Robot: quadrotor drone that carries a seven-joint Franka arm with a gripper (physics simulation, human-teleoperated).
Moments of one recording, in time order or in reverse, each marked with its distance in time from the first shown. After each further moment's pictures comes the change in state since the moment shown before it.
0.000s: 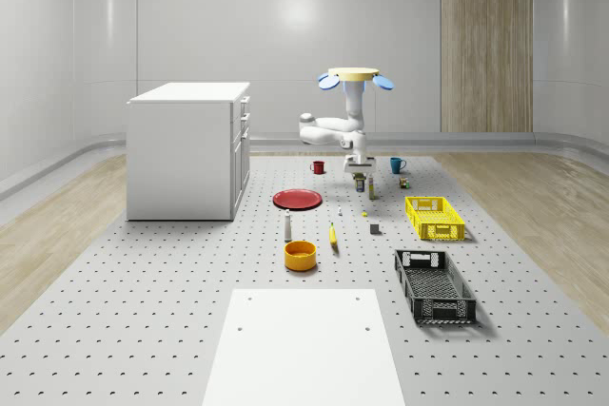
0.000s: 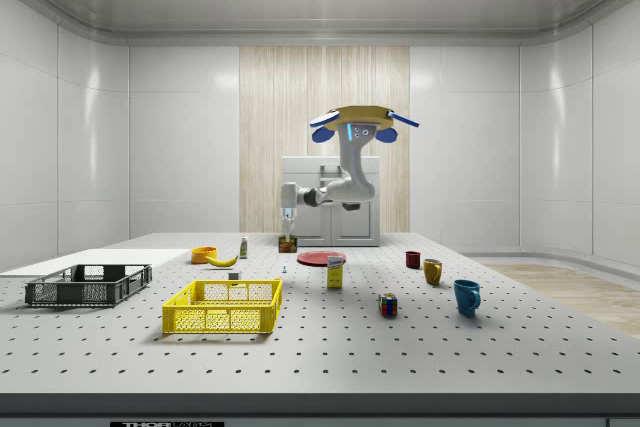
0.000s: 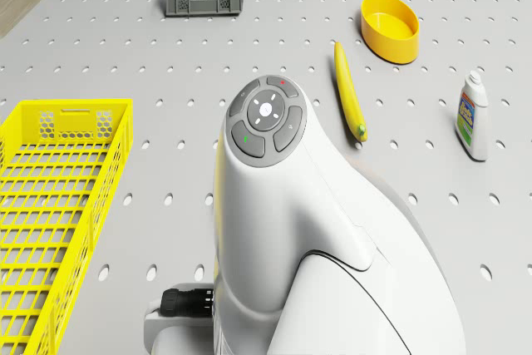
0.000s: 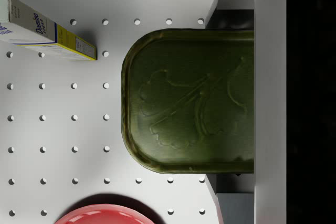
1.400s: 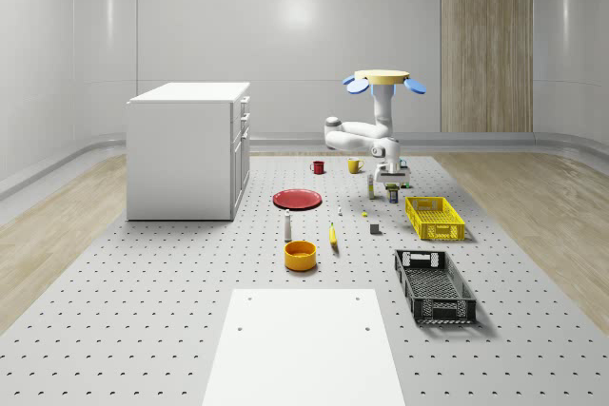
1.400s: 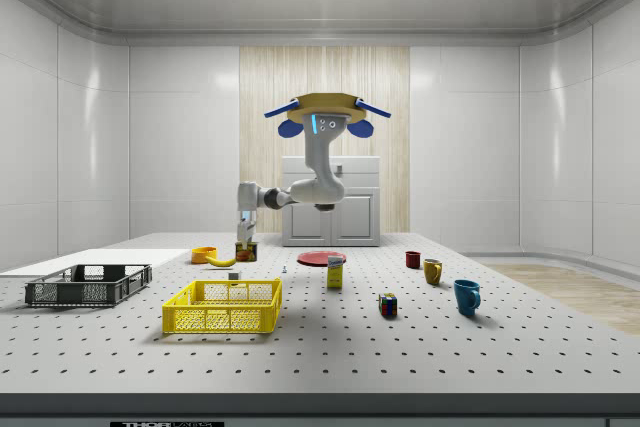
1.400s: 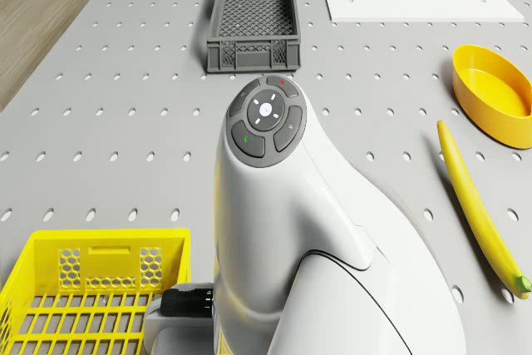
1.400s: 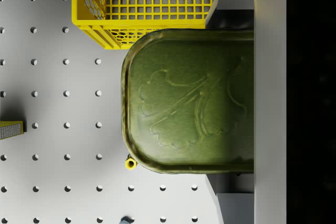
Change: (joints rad) arm -0.004 -0.033 0.004 0.001 0.013 0.030 0.003
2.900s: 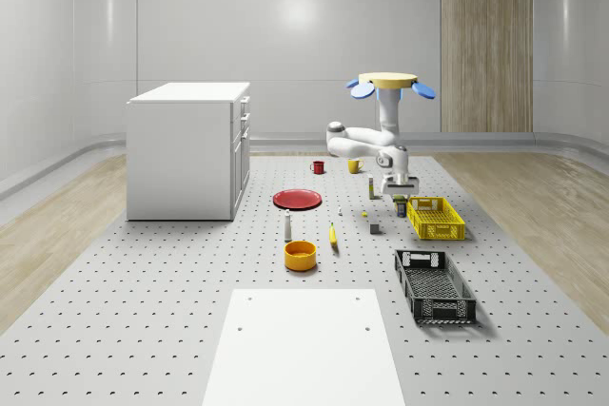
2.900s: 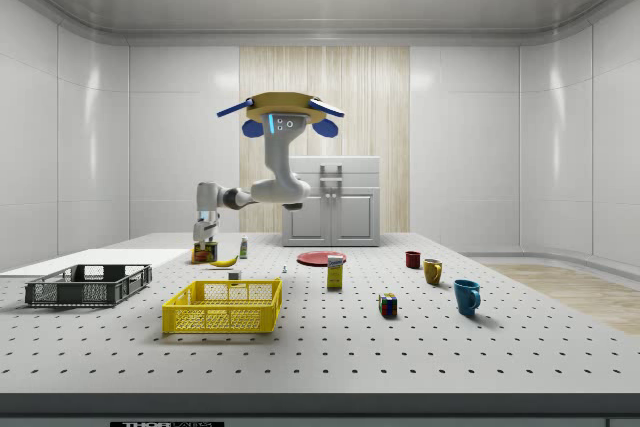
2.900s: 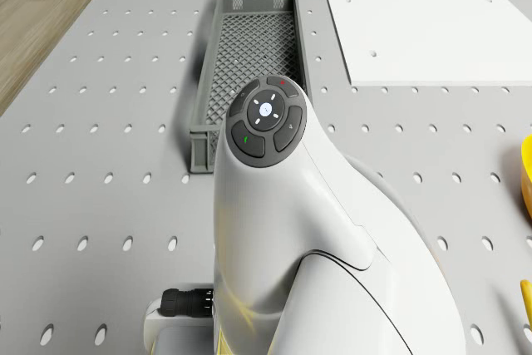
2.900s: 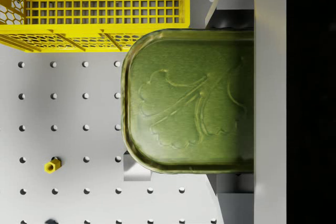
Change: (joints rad) arm -0.002 -0.019 0.002 0.000 0.007 0.018 0.002
